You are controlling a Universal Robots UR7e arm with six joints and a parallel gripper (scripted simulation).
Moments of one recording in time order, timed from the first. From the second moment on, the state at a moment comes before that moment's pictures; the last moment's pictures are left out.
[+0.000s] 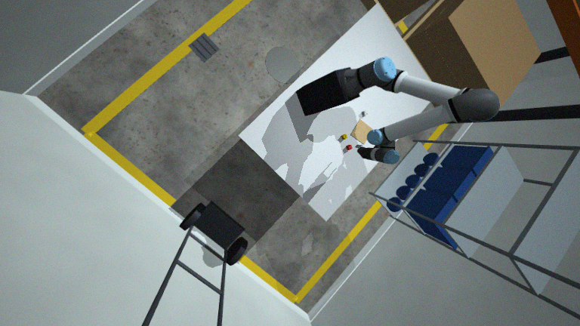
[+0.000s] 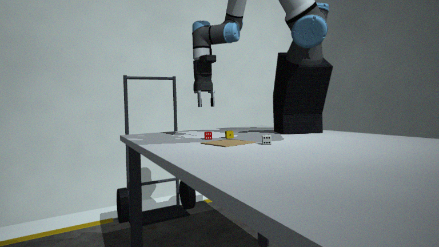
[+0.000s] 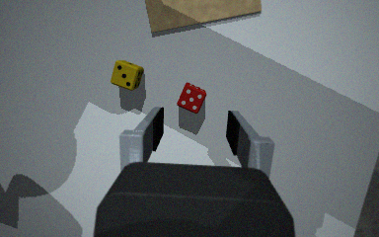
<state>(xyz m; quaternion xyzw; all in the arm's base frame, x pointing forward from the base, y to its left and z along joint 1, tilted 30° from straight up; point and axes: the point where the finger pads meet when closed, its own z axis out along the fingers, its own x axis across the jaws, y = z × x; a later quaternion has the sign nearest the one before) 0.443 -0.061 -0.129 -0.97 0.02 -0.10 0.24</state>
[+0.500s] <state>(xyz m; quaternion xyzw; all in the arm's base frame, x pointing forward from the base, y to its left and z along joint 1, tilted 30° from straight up) 0.454 -0.036 -0.178 -0.97 0.02 -0.10 0.24</state>
